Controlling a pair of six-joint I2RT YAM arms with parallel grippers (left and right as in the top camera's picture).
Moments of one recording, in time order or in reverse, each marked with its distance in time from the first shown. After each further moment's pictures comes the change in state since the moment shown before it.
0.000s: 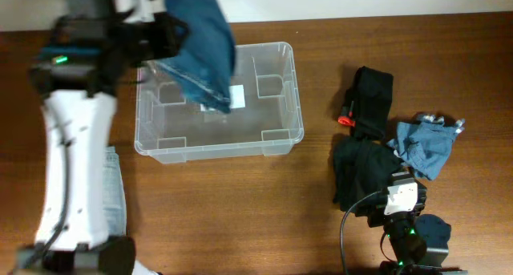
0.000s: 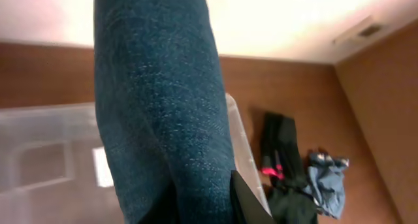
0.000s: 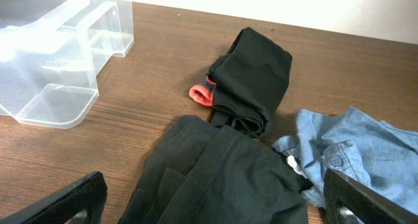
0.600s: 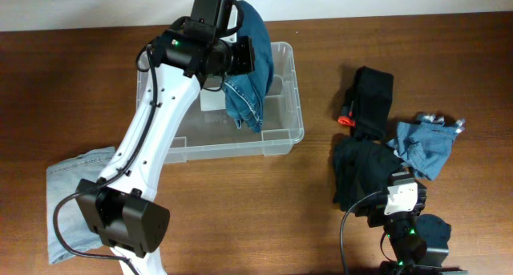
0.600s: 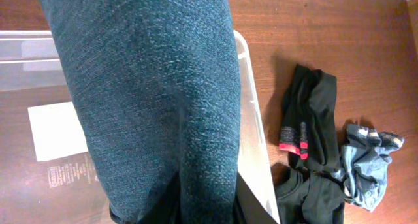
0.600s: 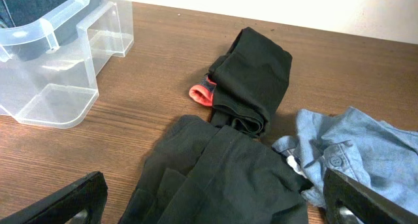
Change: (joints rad) left arm -0.257 0.210 -0.003 0.004 -0.220 -0.131; right arm 0.000 0.000 0.000 0.000 0.000 0.000
